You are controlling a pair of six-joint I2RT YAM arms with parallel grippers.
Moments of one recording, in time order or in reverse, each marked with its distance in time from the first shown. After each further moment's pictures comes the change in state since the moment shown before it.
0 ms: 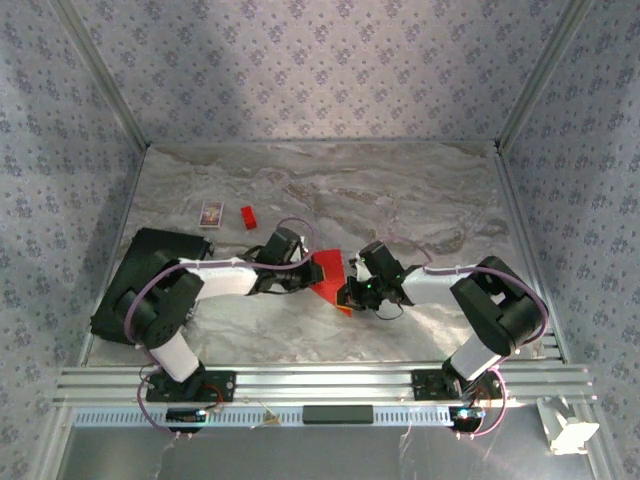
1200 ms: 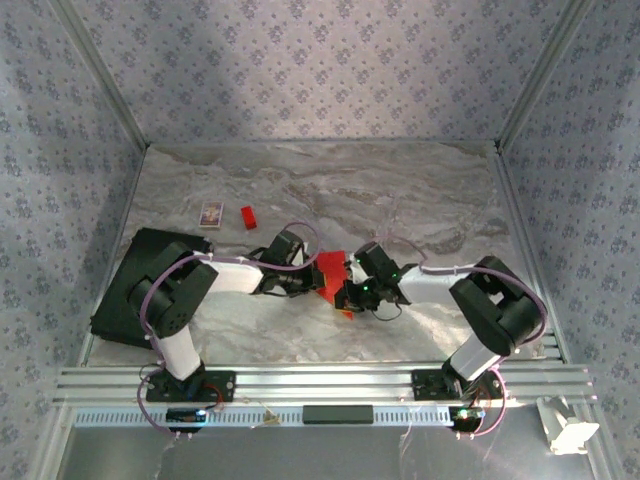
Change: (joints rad) left arm 0.010 0.073 0.006 0.030 0.075 0.034; right arm 0.030 -0.008 0.018 -0.067 -0.005 -0.083
